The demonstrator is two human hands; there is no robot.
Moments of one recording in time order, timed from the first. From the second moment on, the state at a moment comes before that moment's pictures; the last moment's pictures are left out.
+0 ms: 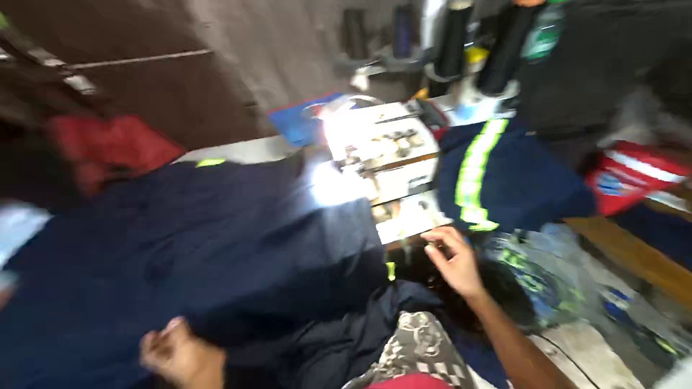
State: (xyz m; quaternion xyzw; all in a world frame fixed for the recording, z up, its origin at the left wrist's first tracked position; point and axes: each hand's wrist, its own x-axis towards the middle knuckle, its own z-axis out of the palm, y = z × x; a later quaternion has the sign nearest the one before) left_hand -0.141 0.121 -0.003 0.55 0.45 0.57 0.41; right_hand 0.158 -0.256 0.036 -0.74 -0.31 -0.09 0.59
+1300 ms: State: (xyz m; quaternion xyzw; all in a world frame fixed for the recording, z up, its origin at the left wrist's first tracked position) left_hand -0.213 0.134 0.068 0.60 0.32 0.48 0.56; right_hand 0.086 -0.218 0.016 -0.64 -0.31 0.03 0.70
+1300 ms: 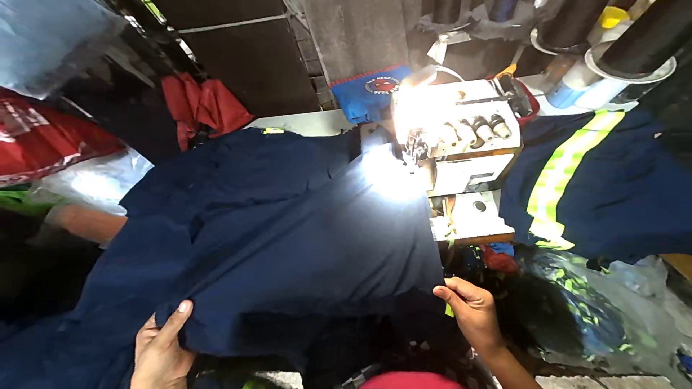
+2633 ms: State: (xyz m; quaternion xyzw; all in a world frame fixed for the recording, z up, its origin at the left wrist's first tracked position) left_hand -0.122 0.236 0.083 0.77 0.41 0.33 0.36; right_hand 0.154 -0.174 0.051 -0.60 -0.19 0.25 0.73
